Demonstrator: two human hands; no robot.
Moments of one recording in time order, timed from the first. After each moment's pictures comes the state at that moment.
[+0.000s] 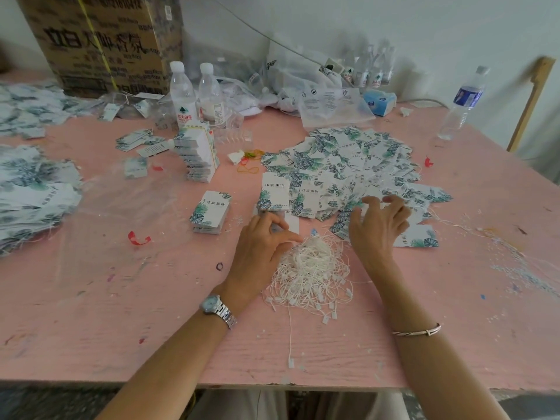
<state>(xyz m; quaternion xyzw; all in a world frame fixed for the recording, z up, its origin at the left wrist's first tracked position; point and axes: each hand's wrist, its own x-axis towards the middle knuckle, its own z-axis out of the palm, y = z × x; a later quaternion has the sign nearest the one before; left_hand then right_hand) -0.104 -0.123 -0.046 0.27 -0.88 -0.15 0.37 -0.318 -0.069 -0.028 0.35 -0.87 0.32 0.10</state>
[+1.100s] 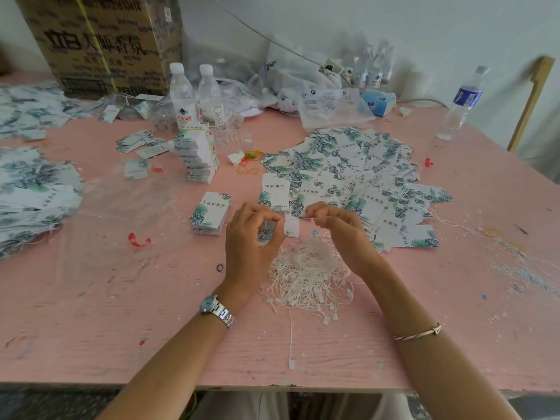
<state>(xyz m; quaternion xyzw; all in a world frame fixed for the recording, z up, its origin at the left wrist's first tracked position) -0.104 -0.122 -0.038 0.32 -0.77 -0.21 0.52 -0.288 -0.065 -0.016 0.52 -0.48 0.59 -0.40</state>
